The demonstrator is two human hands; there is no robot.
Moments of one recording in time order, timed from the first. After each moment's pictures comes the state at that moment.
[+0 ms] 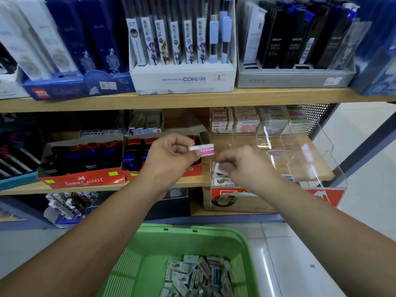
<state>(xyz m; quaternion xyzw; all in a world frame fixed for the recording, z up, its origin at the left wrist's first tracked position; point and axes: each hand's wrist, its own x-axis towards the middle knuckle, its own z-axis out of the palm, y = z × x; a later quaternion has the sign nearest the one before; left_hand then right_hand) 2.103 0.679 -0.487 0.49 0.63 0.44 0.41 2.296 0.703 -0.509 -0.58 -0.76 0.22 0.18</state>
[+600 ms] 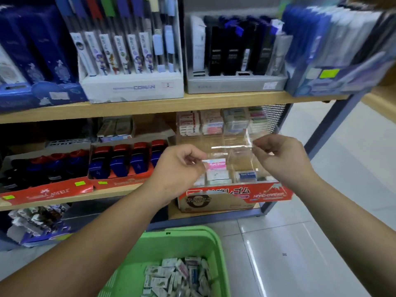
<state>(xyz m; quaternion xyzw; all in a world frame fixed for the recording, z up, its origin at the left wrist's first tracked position) 2.172 0.670 -0.489 0.62 0.56 0.37 0.41 2.424 0.679 -0.491 -0.66 -0.61 0.21 0.38</state>
